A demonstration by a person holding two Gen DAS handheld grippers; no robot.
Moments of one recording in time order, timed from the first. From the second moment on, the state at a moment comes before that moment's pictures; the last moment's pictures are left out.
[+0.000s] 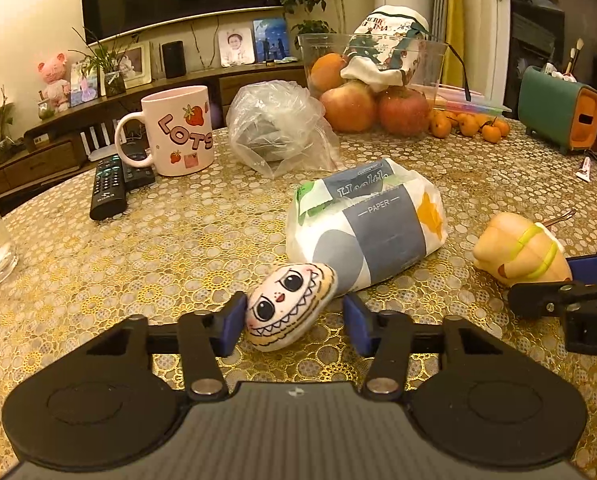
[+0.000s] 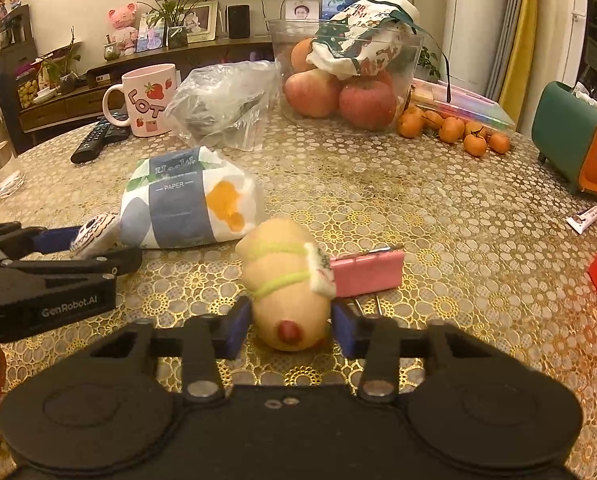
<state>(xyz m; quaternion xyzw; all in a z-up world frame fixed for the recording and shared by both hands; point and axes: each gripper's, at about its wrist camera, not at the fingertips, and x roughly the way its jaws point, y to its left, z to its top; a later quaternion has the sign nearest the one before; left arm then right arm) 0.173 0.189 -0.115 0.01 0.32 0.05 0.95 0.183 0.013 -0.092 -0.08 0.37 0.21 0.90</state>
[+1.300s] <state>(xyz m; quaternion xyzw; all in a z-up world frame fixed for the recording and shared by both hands) 0.083 0.063 -0.013 -0.02 0.28 -0.05 0.96 0.098 -0.117 -0.001 0.00 0.31 0.22 0.92</state>
